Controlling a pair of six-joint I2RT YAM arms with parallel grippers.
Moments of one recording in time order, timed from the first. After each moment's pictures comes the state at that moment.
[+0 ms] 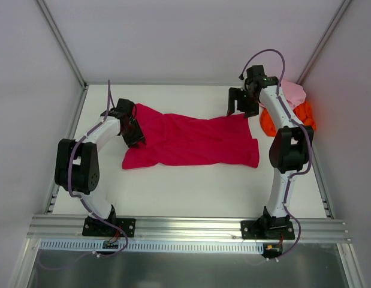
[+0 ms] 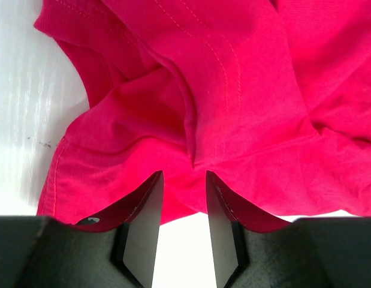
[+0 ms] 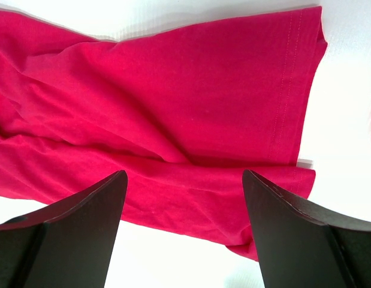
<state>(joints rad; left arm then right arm) -0.17 1.70 1.18 -0.69 0.10 -0.62 0.17 2.06 1.95 -1.02 -0.17 0.16</state>
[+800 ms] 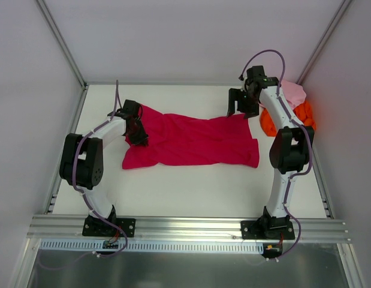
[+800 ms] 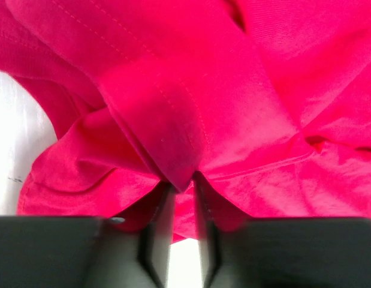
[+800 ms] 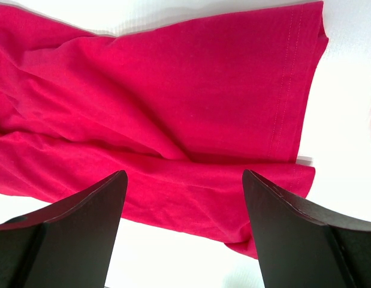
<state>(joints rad) -0.21 1.77 1.18 -0.60 0.09 -0.61 0.17 2.05 1.94 -1.02 -0.17 0.15</state>
